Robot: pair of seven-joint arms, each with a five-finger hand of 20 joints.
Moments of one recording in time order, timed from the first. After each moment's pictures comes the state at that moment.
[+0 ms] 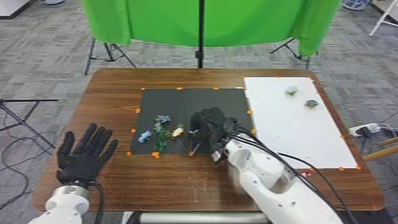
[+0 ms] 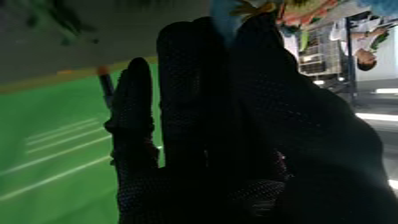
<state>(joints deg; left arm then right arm) 126.6 -60.0 -92.7 -120.6 -5.2 16.0 19.0 -83.0 -66.8 53.6 -101.3 -144.2 -6.1 5.6</state>
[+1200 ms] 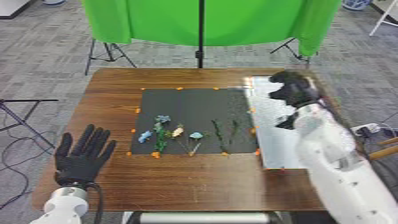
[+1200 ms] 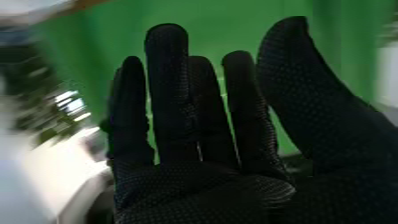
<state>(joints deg) 127.7 -60.4 -93.3 -121.3 -5.3 16.1 20.1 -85.0 -59.6 78.4 -102.5 -137.6 -4.4 21.1</state>
